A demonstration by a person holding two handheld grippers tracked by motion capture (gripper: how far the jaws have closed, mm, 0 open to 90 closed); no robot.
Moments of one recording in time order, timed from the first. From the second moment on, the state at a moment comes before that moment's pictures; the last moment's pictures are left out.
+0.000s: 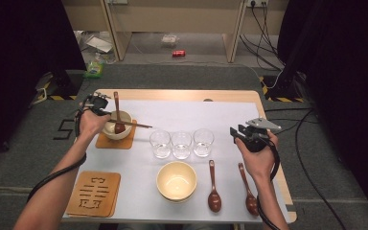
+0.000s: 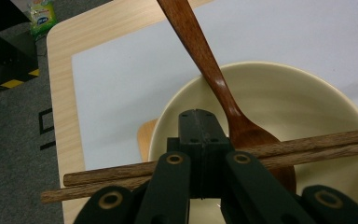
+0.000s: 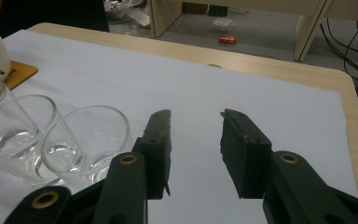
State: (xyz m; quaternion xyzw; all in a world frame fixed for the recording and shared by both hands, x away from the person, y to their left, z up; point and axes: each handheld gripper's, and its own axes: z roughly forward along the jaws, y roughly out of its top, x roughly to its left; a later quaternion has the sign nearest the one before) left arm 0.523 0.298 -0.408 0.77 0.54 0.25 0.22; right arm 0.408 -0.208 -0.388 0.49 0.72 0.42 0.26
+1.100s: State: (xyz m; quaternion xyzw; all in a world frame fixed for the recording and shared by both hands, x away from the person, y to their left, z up) left arm 0.513 0.303 -0.409 0.78 0.54 0.24 0.20; right arm 0.409 -0.204 -0.388 0.48 0.72 0.42 0.26
